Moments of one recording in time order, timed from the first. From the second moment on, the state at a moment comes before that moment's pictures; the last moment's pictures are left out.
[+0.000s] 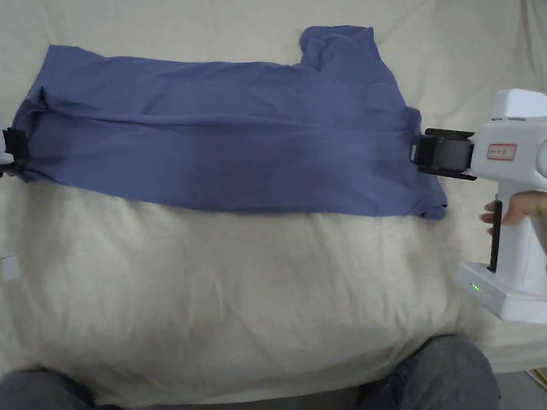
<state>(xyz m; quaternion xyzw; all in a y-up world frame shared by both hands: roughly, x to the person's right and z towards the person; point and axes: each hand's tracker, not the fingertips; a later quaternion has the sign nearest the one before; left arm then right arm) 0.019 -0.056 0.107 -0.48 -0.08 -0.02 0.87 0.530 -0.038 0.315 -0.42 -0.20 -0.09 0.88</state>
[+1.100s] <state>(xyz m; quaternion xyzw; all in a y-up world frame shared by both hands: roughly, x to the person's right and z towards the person) -0.041 -0.060 0.235 -0.50 -0.05 0.04 0.86 0.554 -0.041 0.434 -0.47 -0.16 -0.20 0.85</state>
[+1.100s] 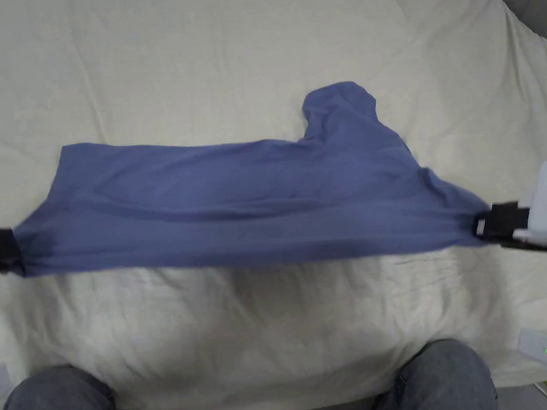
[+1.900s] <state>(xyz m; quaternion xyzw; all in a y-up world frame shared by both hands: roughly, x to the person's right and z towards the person) 0.053 0.058 0.317 -0.04 -0.07 -0.07 0.99 0.456 0.074 0.461 -0.12 -0.18 0.00 0.98</state>
